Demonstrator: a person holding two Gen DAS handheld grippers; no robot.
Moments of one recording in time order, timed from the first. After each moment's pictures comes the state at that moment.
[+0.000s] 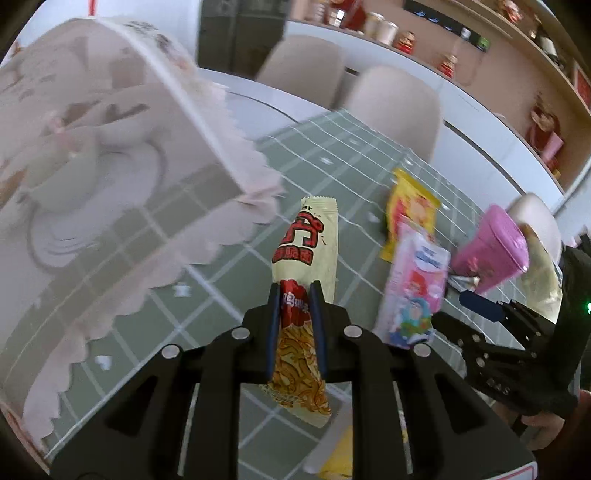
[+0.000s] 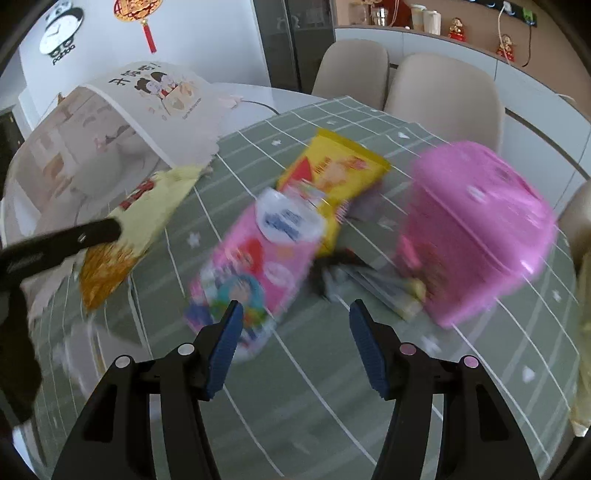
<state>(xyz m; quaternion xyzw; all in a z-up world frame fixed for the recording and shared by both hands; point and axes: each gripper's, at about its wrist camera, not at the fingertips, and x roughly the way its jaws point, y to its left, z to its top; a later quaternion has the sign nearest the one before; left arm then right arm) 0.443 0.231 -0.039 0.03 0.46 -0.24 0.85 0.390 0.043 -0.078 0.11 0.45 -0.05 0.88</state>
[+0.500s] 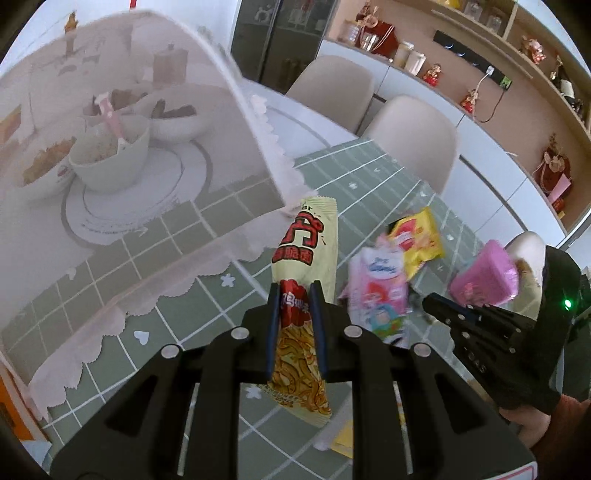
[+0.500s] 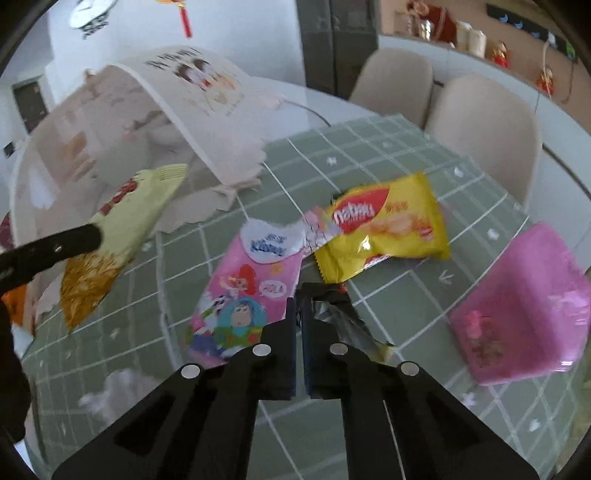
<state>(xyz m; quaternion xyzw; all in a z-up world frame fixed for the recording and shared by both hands) 0.433 0.266 -0.010 -0.03 0.45 -0.22 0.87 0.406 0.069 -0.047 0.06 0.44 0.02 0.89</state>
